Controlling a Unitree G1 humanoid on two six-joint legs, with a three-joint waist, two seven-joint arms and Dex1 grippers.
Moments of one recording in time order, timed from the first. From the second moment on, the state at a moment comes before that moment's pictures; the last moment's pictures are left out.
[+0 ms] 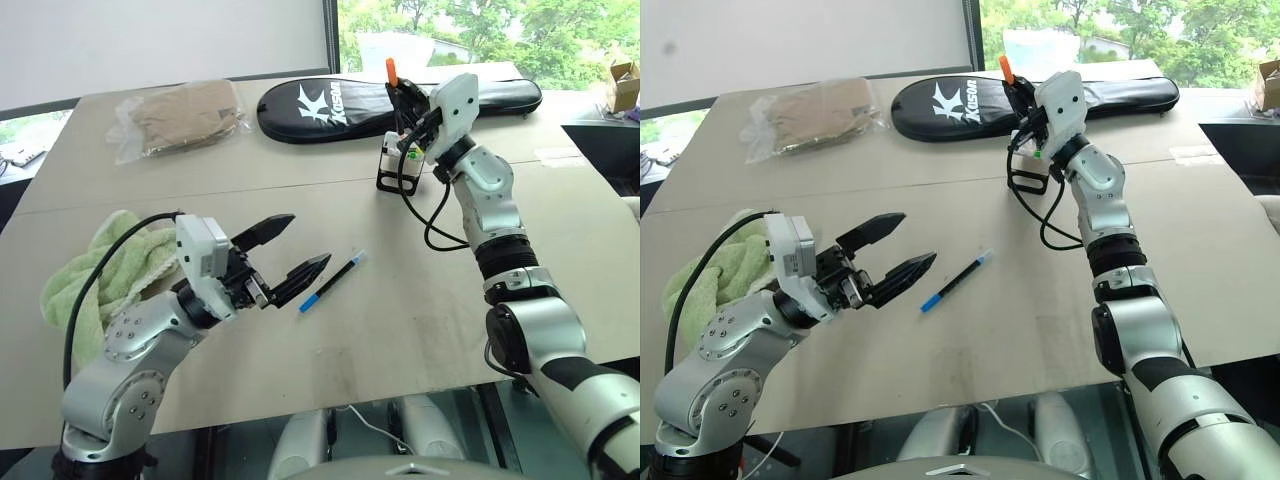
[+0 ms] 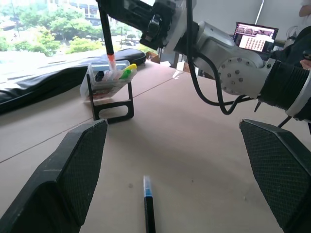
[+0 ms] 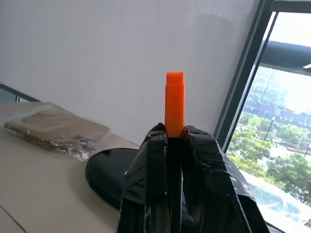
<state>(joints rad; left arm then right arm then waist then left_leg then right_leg) 0.04 0.56 0.24 -0.68 -0.78 0.47 -0.65 -1.03 -0.17 -0.05 0.78 0.08 -0.40 0.54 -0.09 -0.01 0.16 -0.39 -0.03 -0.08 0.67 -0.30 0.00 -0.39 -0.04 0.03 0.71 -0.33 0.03</state>
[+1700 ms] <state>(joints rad) -0.16 0.59 -0.09 -0.27 -0.40 0.34 -0.83 -0.21 -0.40 -0.10 -0.48 0.85 0.92 0.44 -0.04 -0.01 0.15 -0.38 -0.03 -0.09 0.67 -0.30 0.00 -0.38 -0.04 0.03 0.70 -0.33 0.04</state>
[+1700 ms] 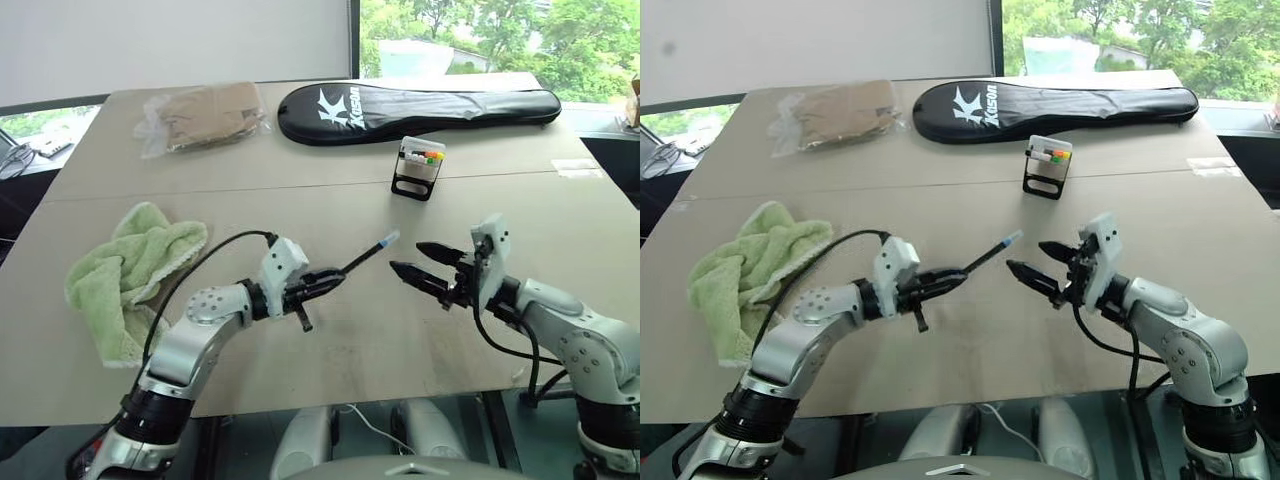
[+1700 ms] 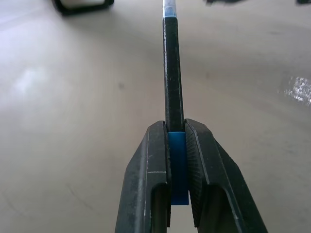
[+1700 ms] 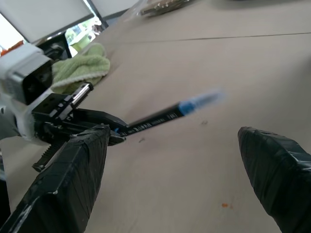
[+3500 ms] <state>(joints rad) -0.24 0.53 0.12 -0.54 -0.57 0.59 -0.49 -0.73 -0.37 -0.01 -0.12 0.36 0.47 0.30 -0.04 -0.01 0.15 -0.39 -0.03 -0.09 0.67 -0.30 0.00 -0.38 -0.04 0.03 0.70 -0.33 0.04</state>
